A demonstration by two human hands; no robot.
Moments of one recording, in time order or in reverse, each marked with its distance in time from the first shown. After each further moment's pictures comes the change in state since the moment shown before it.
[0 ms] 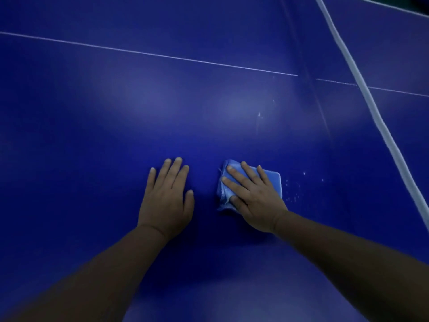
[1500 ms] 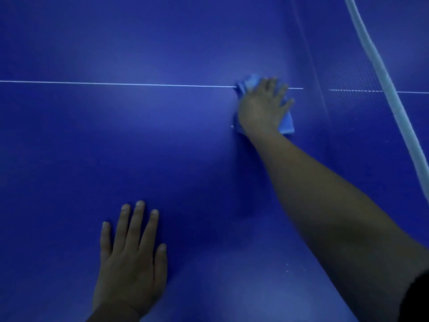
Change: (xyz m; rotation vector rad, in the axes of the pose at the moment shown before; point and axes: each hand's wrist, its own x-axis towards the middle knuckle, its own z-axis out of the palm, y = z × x) left_hand 0.100 0.002 0.021 0.226 -0.112 -0.098; right_hand 0.301 0.211 -0.078 0.190 0.215 0.978
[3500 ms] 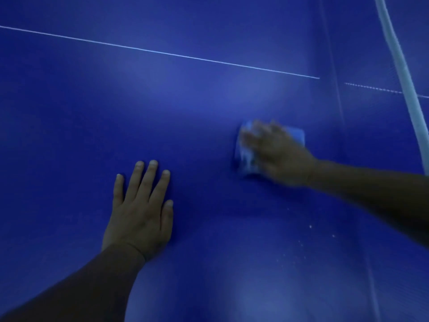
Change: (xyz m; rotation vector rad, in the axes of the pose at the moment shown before) left_hand 0.004 0.000 -0.003 -0.025 -0.027 -0.016; right_hand -0.081 0.117 -0.007 -0.224 -0.025 -1.420
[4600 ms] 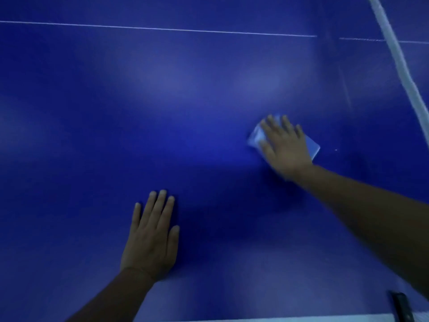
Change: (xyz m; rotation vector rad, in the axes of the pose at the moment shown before) left_hand -0.245 -0.032 0.010 -0.045 -0.063 0.052; right_hand -0.073 -0.195 -0.015 0.170 0.013 0.718
